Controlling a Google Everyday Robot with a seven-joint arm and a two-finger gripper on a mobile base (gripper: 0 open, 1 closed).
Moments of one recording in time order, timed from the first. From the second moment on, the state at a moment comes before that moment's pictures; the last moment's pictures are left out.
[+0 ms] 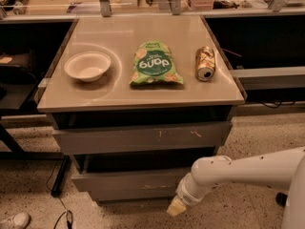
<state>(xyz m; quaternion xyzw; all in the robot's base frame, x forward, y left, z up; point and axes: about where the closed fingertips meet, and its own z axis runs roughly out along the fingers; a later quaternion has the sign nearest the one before) 0.417 -0.091 0.424 -0.49 0.85 0.16 0.09</state>
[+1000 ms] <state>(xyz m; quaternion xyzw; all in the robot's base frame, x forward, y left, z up) 0.487 -0.056 0.425 -0.53 0.83 0.14 0.13</state>
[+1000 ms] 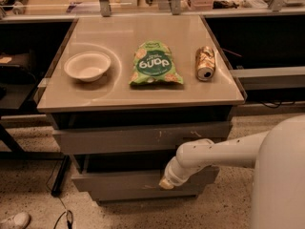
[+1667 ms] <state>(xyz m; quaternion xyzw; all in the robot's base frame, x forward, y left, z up) 0.514 -0.034 0.435 -0.55 0.81 0.12 0.14</state>
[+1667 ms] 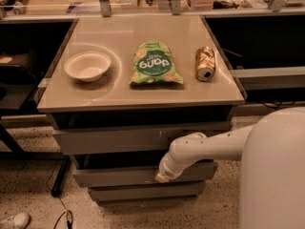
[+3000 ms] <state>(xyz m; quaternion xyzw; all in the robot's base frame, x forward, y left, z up) 0.514 -0.034 0.435 -0.55 0.81 0.12 0.14</state>
